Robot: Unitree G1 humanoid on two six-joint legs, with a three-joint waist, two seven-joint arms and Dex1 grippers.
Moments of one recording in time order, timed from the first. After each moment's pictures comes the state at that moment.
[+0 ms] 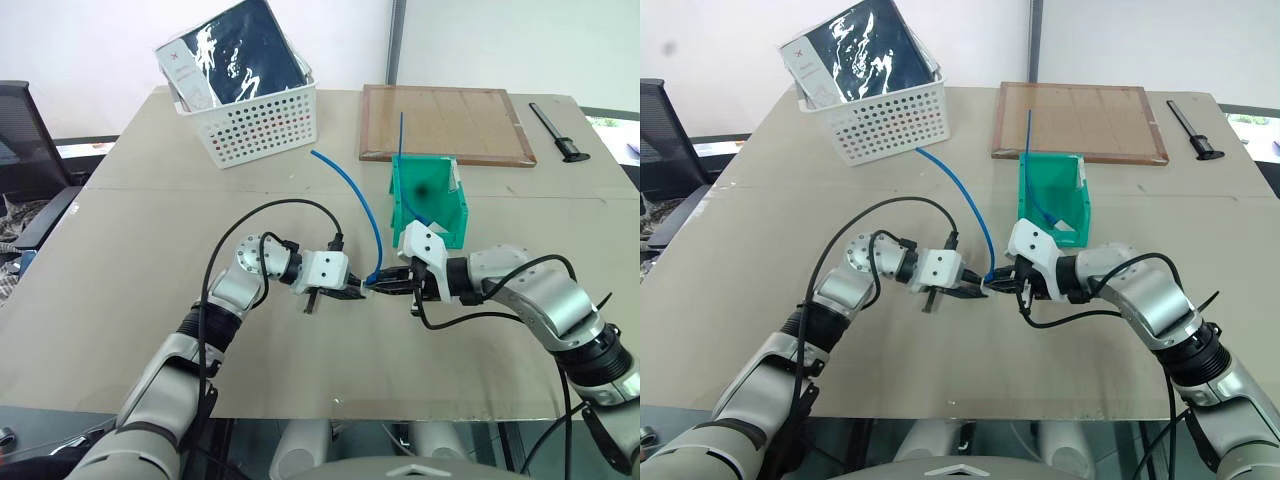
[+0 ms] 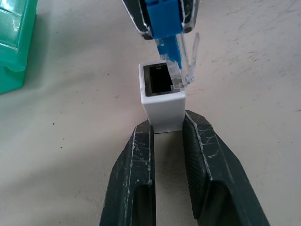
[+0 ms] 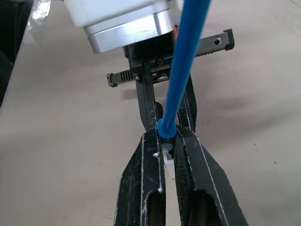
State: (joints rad) left arm -0.62 0.49 -0.36 0.42 0.02 -0.27 -1.34; right arm -0.52 -0.61 0.40 -0.31 0.42 0.71 0.87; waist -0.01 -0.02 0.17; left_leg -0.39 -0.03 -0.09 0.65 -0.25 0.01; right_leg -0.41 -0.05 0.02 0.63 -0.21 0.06
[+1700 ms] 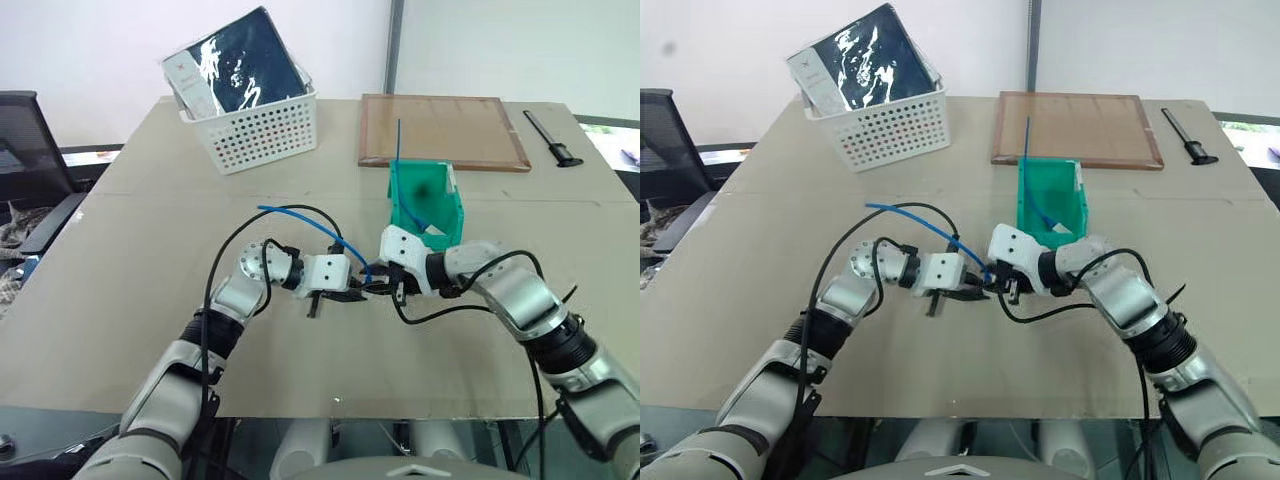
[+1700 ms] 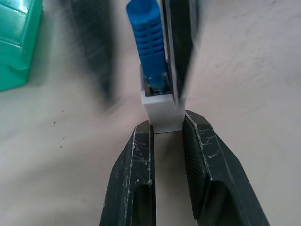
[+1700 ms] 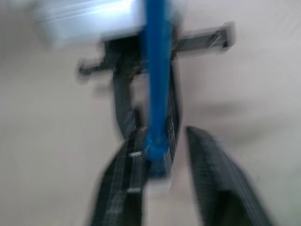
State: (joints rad) left arm -0.57 0.46 -0.36 0.38 0.02 -0.21 -1.30; right arm -0.55 -0.48 0.39 -0.18 0.23 0.61 0.92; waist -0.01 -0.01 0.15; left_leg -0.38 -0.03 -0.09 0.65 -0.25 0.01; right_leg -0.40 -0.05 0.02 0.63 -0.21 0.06
